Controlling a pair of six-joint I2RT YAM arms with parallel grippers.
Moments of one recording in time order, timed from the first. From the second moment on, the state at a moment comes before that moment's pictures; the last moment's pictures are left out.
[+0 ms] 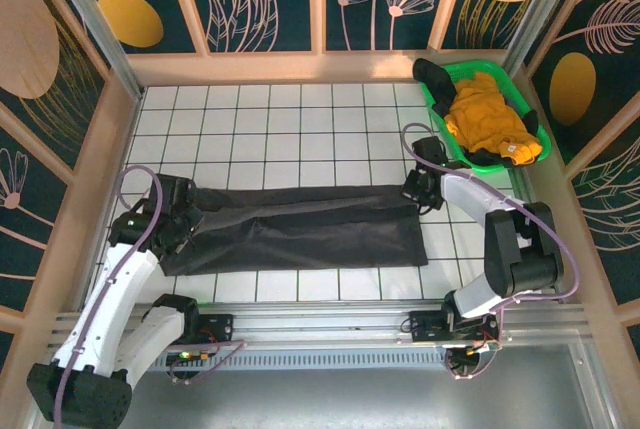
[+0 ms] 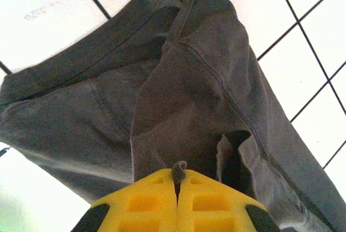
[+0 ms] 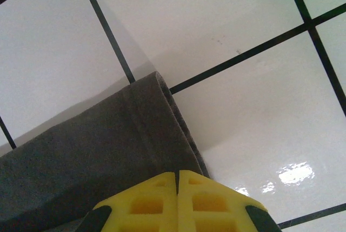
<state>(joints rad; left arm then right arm) -0.18 0.85 0.80 -1.04 -0.17 -1.13 0.24 1.53 0.89 -0.55 0.08 0.65</state>
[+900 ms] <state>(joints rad) -0.18 0.88 0.65 -1.08 -0.24 -1.19 0.25 1.43 0.91 -0.61 0.05 0.75</state>
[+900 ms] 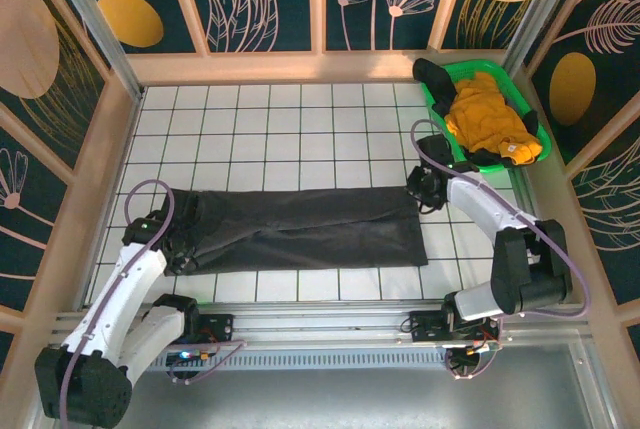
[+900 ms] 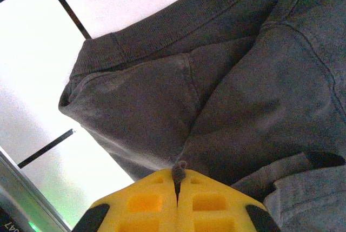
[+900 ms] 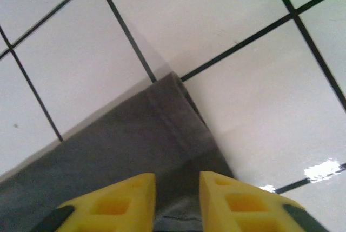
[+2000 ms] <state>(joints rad) 0.03 1.60 0.96 -0.65 -0.13 -0.97 0.27 1.56 0.89 -0.56 -0.04 0.78</state>
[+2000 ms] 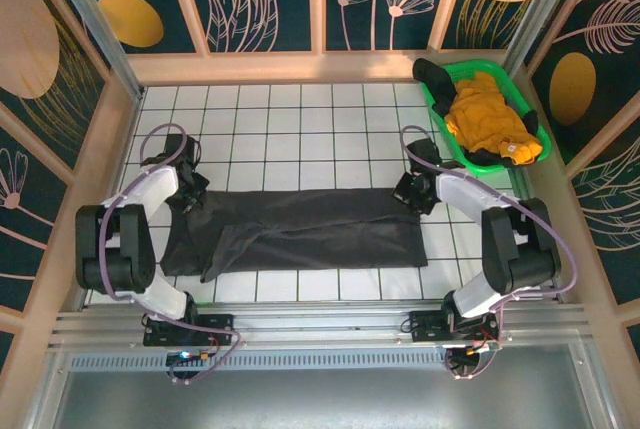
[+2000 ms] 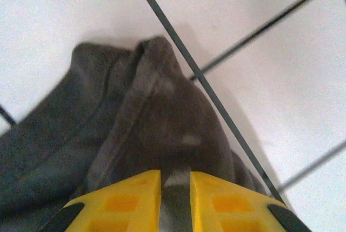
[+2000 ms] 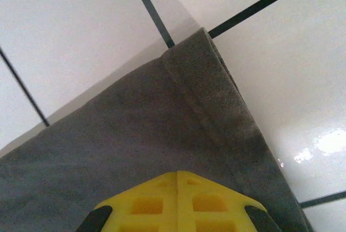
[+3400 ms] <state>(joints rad) 0.00 1.71 1.06 -0.37 0.36 -0.53 0.42 1.70 1.20 -0.35 -0.54 0.62</state>
